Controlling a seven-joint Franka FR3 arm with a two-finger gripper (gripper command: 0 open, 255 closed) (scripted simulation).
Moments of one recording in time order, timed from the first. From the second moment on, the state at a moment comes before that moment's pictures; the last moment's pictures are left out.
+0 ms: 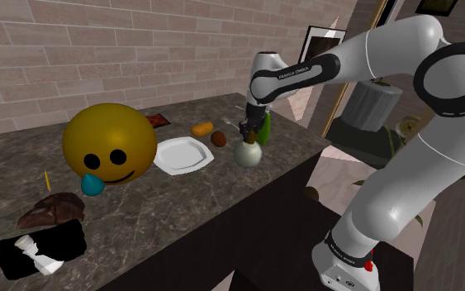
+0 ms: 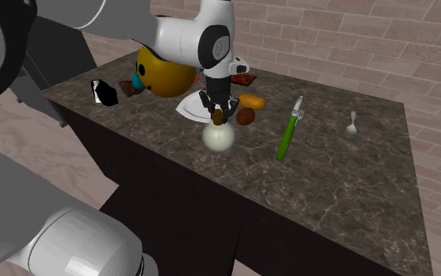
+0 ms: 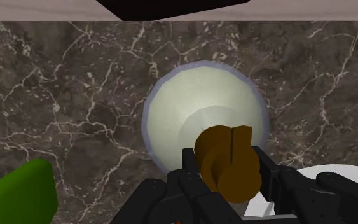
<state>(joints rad) -0.07 -0.15 -0.10 -2.28 -0.03 2.14 0.03</state>
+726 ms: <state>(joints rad) -0.07 -0.20 -0.10 -2.18 -0.04 1.99 0.03</state>
